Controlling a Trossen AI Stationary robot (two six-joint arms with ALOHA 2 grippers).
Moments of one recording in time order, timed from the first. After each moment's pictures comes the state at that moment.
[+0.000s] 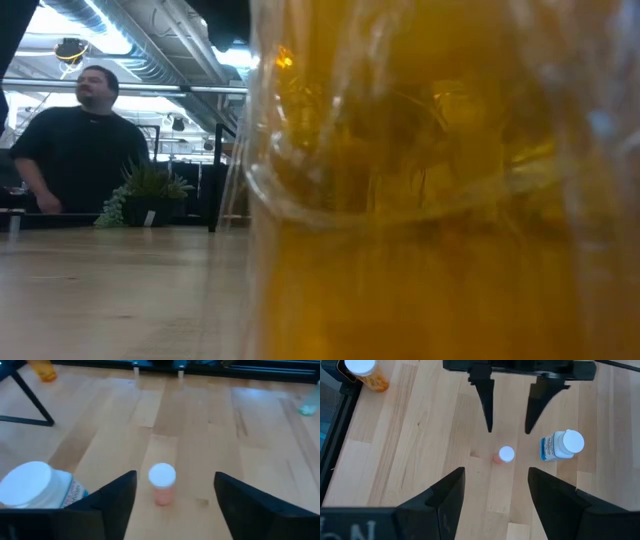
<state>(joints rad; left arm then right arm) -0.22 1.97 1.24 0.17 -0.35 -0.23 0.55 1.31 1.28 -1.03 0.32 0.28</state>
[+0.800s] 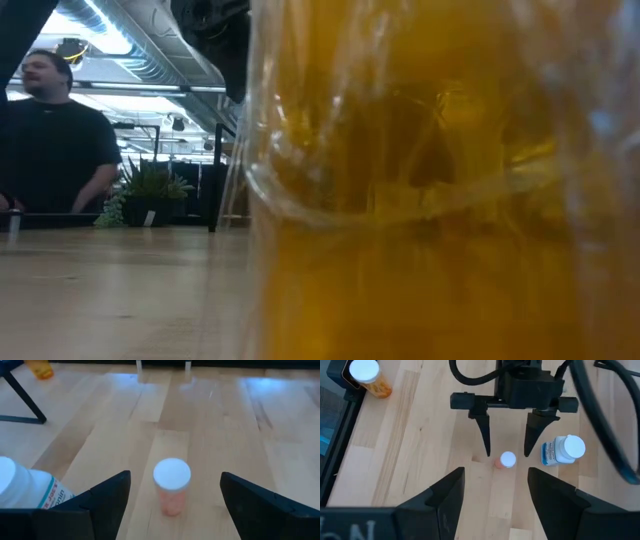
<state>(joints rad) -0.20 2.10 1.24 0.35 -0.36 -0.17 0.55 1.31 1.28 -1.00 0.32 0.28</state>
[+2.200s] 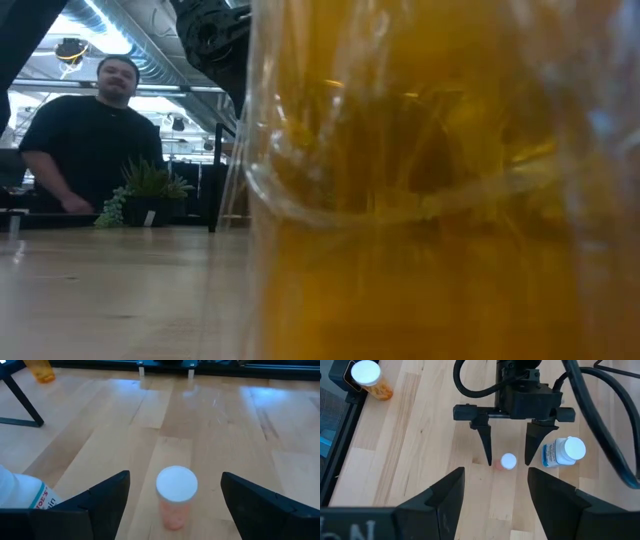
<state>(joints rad) -0.19 2.16 1.24 0.46 -0.36 -0.17 0.55 1.31 1.28 -1.00 0.32 0.28</state>
